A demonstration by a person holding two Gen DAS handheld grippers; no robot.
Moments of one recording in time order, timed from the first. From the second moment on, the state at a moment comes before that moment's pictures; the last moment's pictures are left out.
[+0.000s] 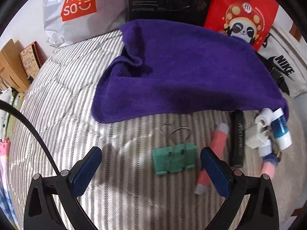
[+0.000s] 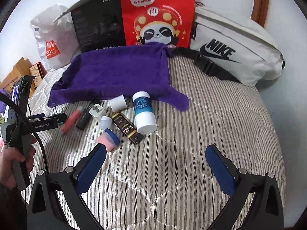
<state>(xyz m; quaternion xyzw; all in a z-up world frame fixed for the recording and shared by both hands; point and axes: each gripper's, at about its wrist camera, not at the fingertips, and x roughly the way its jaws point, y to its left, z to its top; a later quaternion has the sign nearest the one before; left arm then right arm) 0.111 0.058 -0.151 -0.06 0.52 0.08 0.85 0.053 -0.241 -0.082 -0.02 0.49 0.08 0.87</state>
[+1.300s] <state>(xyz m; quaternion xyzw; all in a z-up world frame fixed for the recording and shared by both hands) 0.087 0.040 -0.149 -0.01 0.45 0.03 0.89 0.142 -0.217 -0.168 -0.03 0.48 0.19 0.86</state>
